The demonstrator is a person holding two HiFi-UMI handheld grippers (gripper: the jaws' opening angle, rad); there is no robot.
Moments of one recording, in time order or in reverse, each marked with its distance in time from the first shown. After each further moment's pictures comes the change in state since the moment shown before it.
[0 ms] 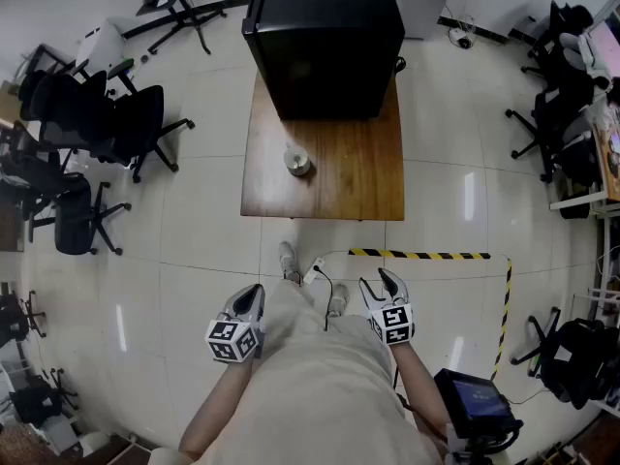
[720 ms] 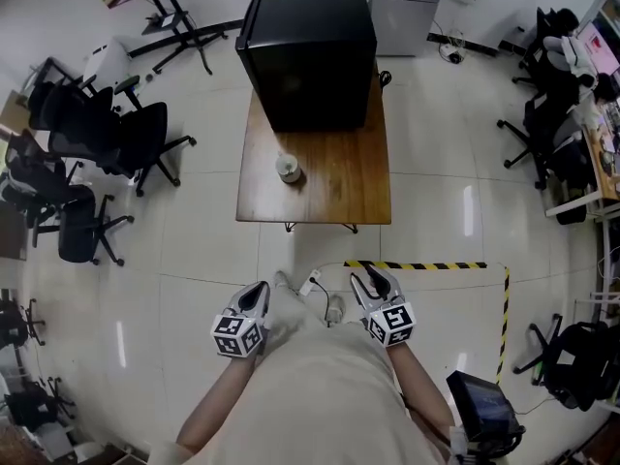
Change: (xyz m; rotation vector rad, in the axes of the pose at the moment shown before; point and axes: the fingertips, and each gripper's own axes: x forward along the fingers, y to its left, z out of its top) left arm -0.001 -0.053 -0.005 0.066 -0.029 -0.027; right arm -0.057 0.013 0.058 0.104 -0.270 0.126
